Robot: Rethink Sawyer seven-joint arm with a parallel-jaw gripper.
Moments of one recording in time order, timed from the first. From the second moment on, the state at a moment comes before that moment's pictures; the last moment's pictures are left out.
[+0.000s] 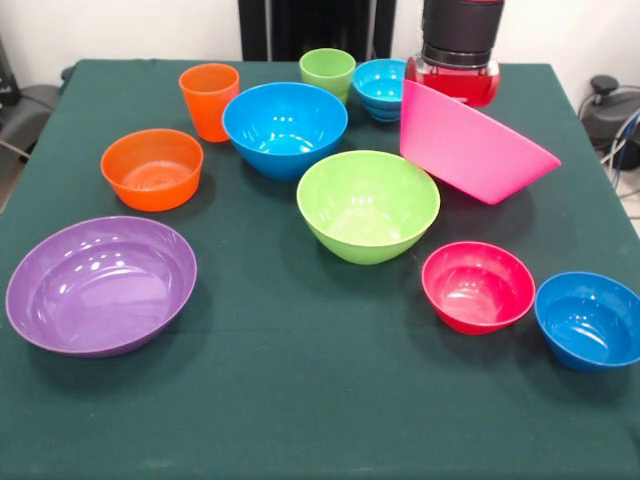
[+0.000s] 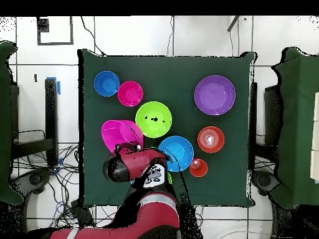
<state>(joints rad) 0.01 -0.50 -0.04 1.85 -0.26 0.01 1.92</state>
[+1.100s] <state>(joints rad) 0.02 -0.62 -0.05 1.85 -0.26 0.05 1.92</state>
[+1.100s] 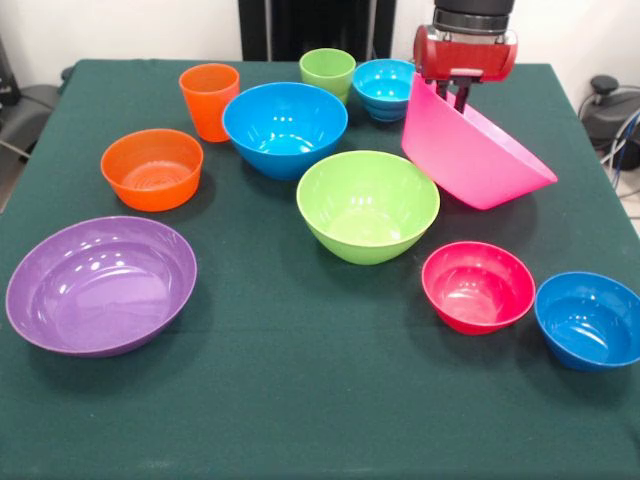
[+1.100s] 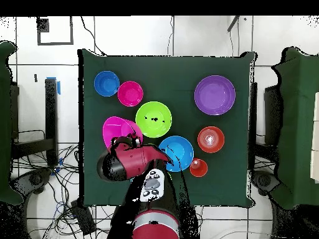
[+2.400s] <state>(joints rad) -0.02 -0.68 -0.02 1.86 -0.25 0.07 1.92</state>
